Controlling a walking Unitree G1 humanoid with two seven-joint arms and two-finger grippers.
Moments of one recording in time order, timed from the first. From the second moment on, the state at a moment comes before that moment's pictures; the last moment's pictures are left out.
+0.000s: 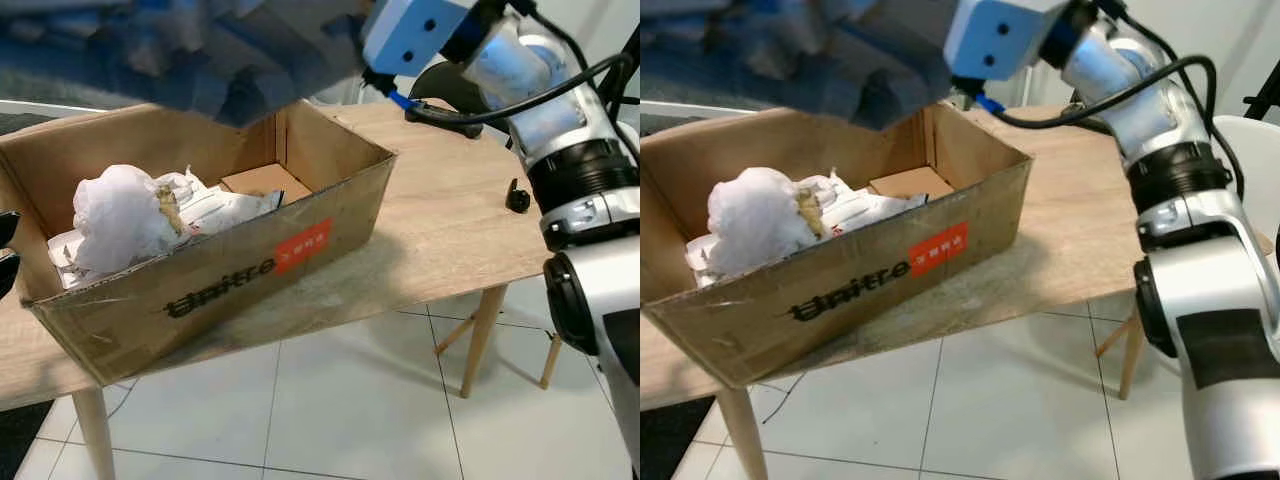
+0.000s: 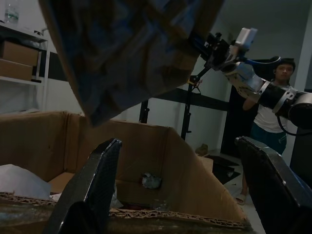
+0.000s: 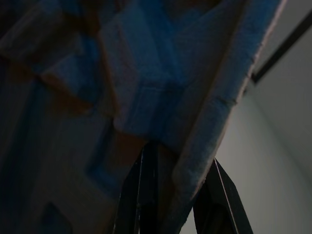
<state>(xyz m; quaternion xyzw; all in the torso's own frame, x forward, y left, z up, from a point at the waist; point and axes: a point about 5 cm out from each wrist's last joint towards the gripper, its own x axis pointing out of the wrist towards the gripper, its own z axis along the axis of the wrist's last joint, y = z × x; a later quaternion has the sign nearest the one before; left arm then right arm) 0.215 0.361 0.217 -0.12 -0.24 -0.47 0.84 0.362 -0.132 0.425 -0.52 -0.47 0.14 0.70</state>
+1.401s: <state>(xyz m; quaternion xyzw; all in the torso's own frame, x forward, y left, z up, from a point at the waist) 0.222 0.349 0.221 -0.13 -0.24 -0.50 0.82 0.391 -0.182 0.377 -0.32 -0.36 0.03 0.88</state>
